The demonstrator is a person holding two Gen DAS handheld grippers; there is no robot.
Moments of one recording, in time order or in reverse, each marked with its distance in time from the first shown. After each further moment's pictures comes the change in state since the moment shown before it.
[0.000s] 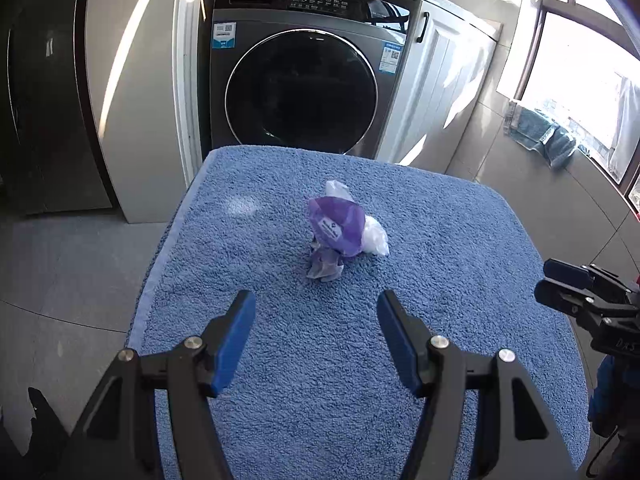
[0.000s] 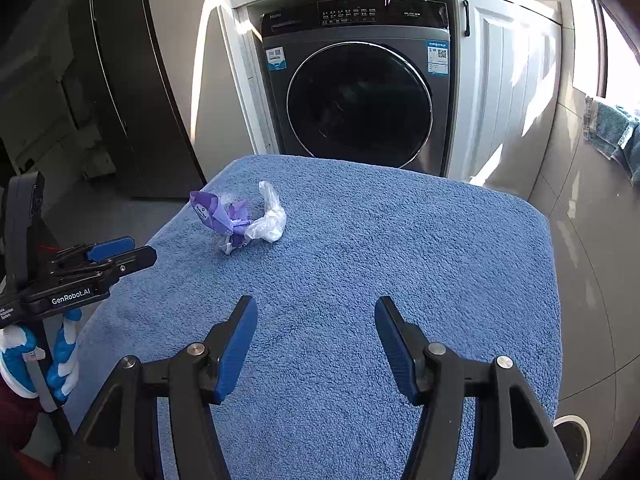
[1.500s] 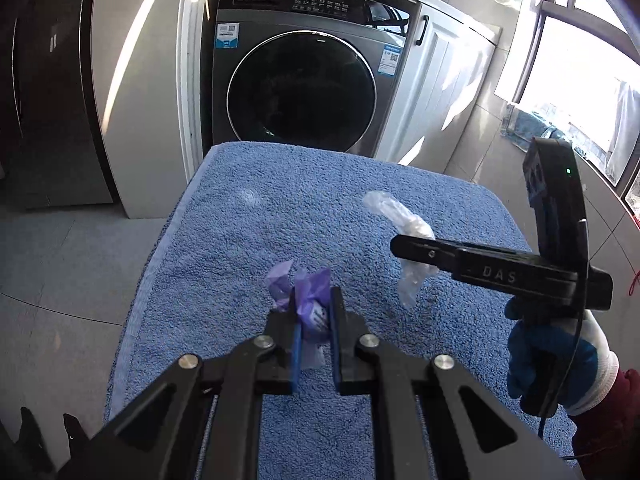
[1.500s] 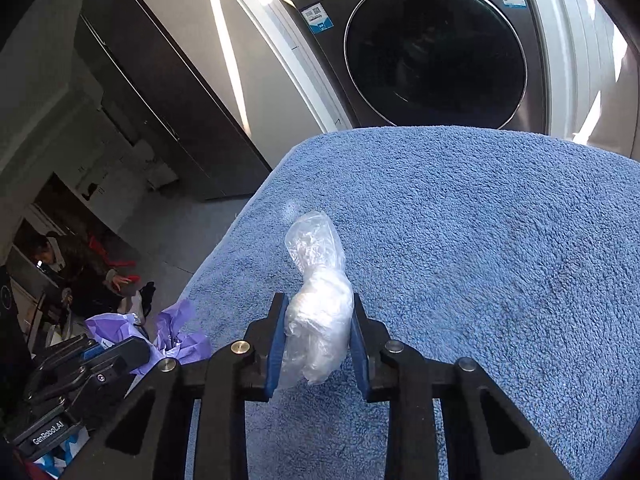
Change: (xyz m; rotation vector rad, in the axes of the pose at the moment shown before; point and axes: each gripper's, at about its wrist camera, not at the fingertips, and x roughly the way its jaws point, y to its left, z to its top) left arm -0.024 -0.008 -0.023 -0.014 -0.004 -0.003; right arm 0.100 0.002 0.043 0.087 0.073 0.318
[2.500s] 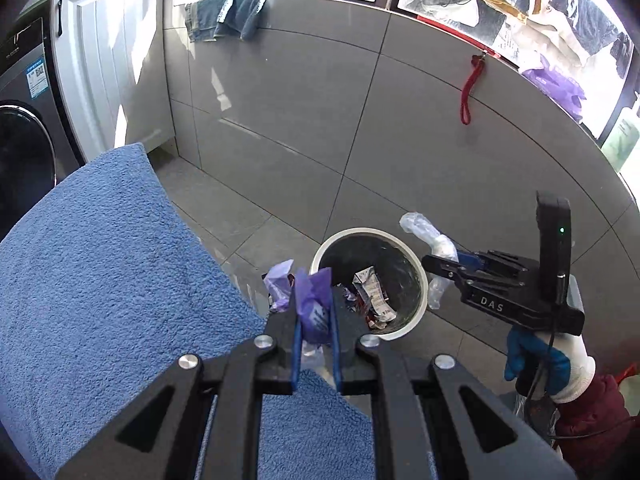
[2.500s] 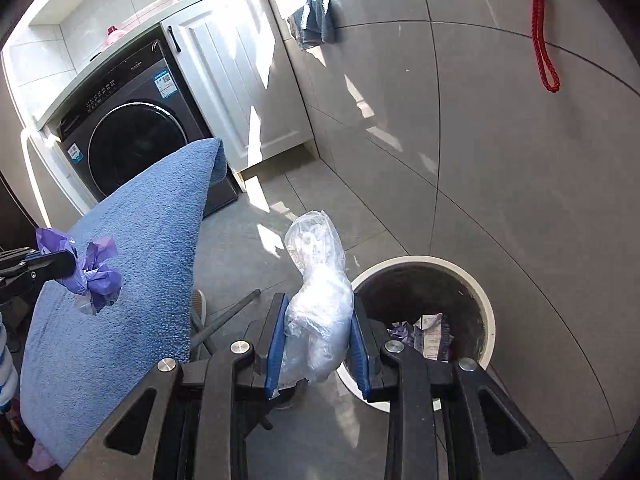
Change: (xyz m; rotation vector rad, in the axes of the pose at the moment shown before) left arm 0.054 -0.443 -0.054 0.625 0.276 -0.536; right arm -0.357 -0.219 -0.298 0.512 -0.253 -0.675
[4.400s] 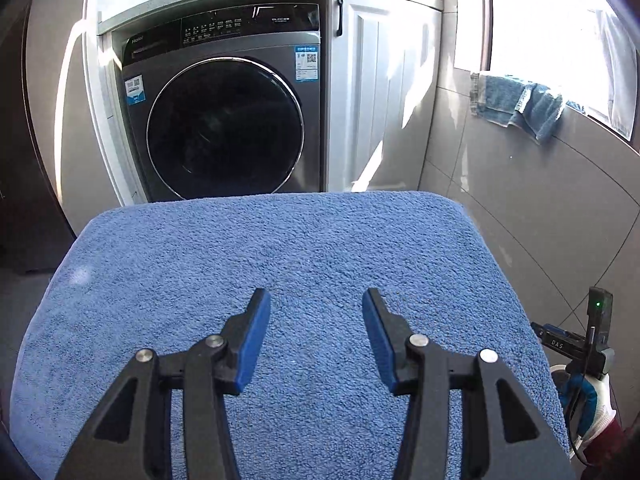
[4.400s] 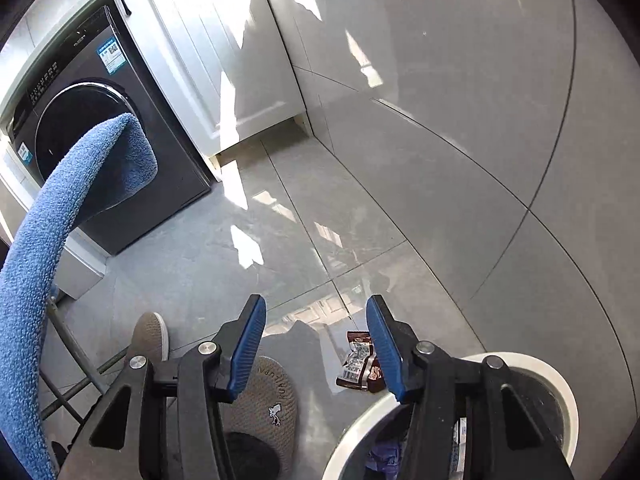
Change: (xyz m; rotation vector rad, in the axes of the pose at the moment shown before) left arm -0.065 0.241 -0.059 -0.490 -0.309 0.679; right arm 0.257 0.033 0.102 -0.066 0.084 0.025
